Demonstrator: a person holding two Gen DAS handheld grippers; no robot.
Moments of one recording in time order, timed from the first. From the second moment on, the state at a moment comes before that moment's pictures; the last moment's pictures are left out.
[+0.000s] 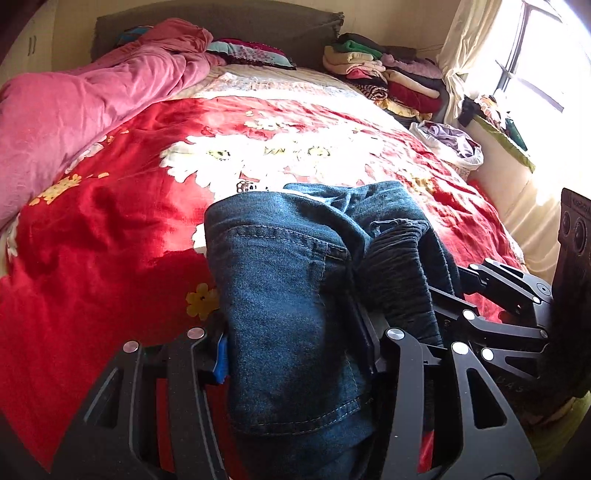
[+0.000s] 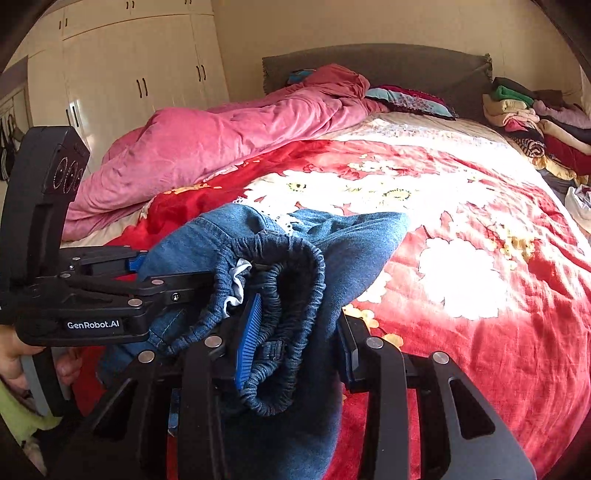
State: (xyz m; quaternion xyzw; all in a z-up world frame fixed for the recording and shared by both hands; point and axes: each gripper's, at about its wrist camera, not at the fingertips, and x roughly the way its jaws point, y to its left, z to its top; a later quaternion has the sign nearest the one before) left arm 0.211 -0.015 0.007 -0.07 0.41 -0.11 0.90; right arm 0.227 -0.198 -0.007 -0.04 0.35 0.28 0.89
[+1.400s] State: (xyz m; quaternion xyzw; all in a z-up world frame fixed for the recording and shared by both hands) left arm 0.195 0.014 -0.003 -0.10 0.43 -0.08 0.89; right arm 0.219 -0.233 -0.001 0.00 0.38 0.17 0.91
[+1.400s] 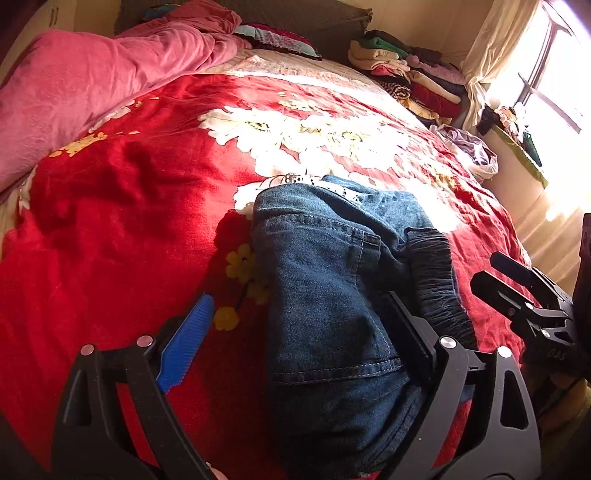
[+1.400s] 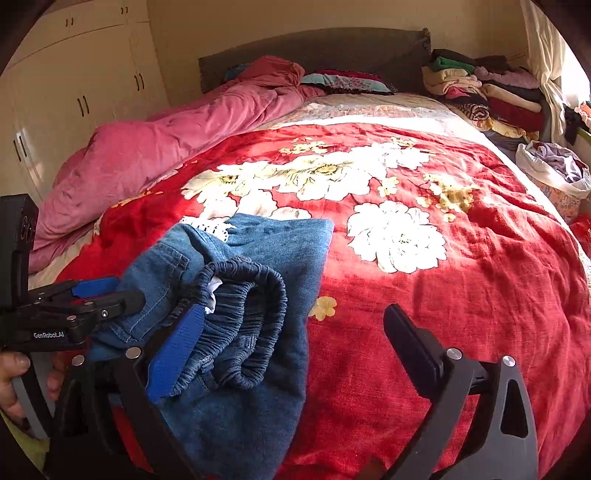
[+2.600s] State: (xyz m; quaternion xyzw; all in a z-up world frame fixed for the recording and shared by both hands) left arm 0.076 0.011 0.057 -0.06 0.35 -0.06 0.93; right arm 0.089 -0.232 0.073 -0.03 0.28 0.18 0.94
